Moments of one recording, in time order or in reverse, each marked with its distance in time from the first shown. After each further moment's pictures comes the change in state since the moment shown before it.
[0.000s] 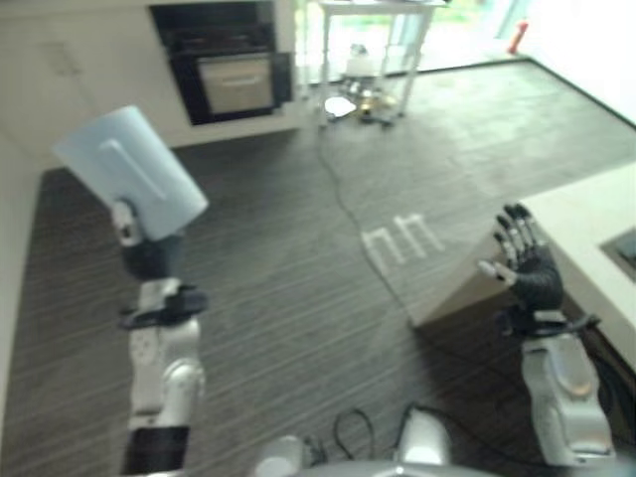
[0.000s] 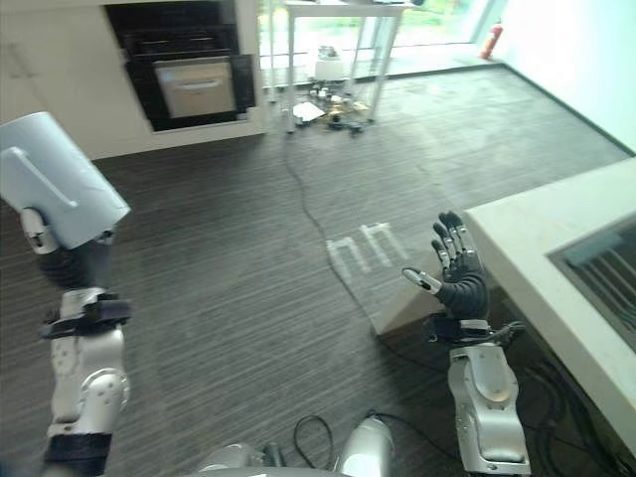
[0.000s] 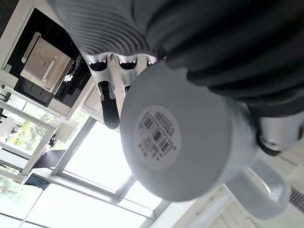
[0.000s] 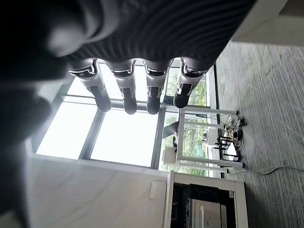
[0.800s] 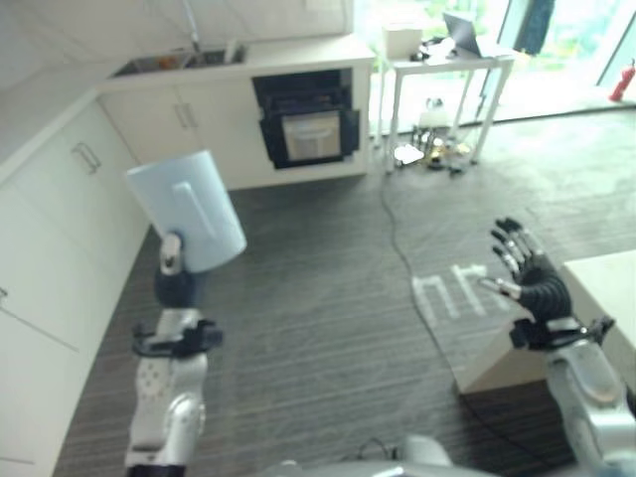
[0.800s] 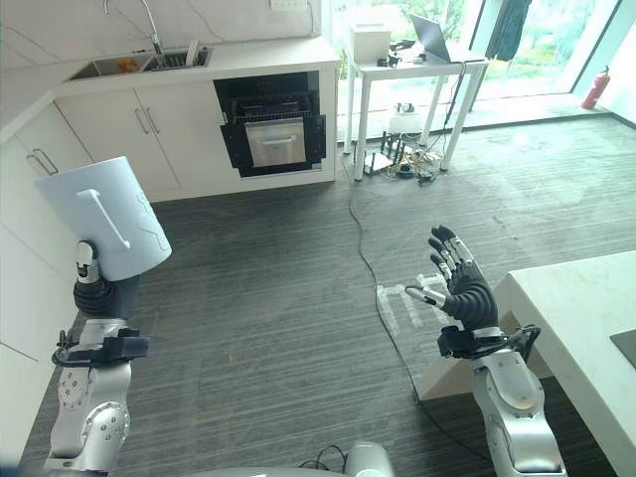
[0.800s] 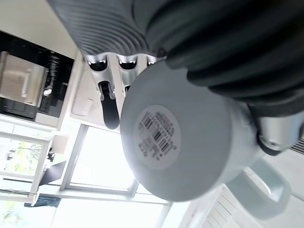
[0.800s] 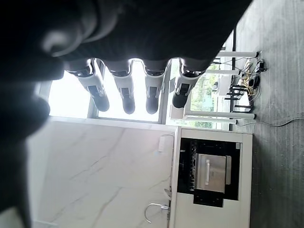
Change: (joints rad) left arm 0.188 0.014 0.050 -0.065 0.049 0.038 -0.118; right arm 0.028 -0.090 0.061 0.071 0.053 0.014 0.068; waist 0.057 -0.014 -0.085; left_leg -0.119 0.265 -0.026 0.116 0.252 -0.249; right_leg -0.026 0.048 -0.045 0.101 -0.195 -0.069
